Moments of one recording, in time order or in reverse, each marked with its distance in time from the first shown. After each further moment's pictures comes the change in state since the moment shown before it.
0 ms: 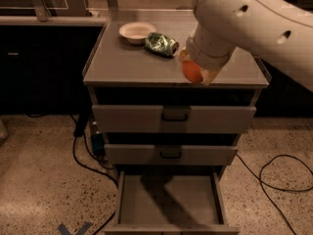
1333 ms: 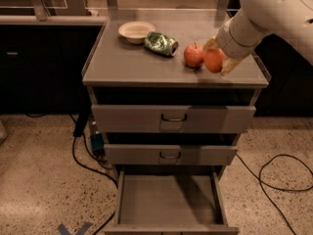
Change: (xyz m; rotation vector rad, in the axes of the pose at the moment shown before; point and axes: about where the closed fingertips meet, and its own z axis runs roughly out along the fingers) arm 0.097 0.027 0.061 0.046 -0.066 0.195
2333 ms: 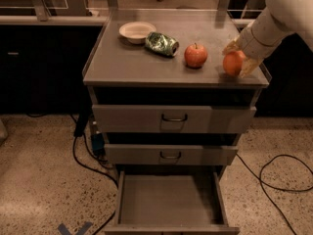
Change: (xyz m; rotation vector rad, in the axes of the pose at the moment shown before) arm 0.061 0.034 0.024 -0.071 -0.041 0.086
